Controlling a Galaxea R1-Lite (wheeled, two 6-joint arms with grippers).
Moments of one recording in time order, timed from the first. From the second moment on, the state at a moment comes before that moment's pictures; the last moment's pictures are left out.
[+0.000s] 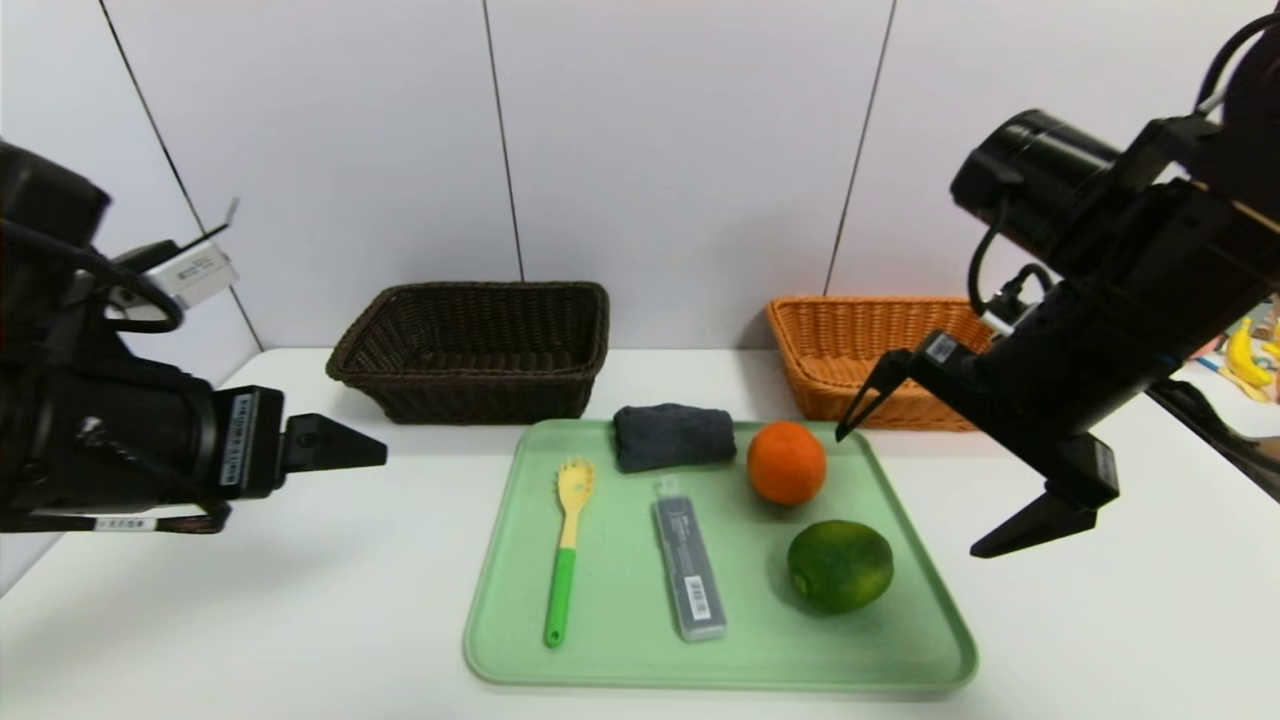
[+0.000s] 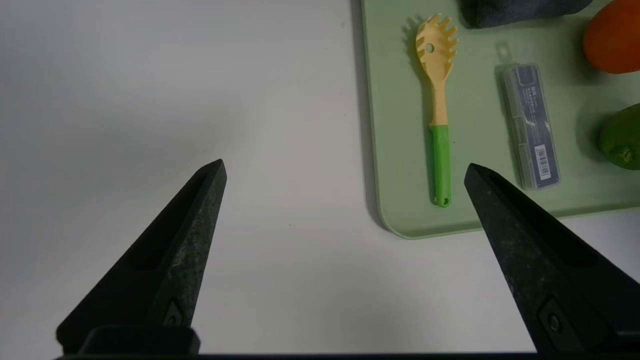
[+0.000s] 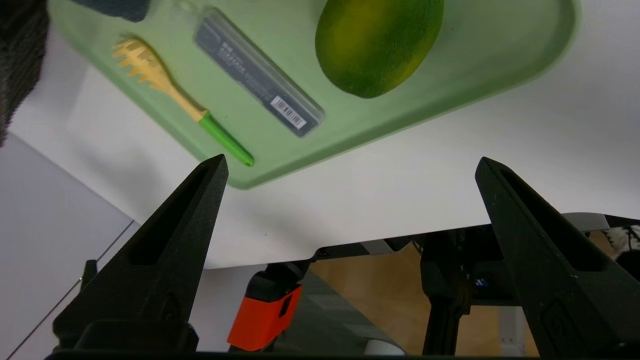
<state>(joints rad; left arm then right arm) -0.36 1.34 -1.15 0.54 0.00 -0.35 0.44 1.83 -1.82 1.22 0.26 1.16</state>
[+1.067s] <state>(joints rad) -0.44 1.48 -1.20 0.54 -0.01 -0.35 0.47 2.12 -1.82 1.25 0.27 1.16</state>
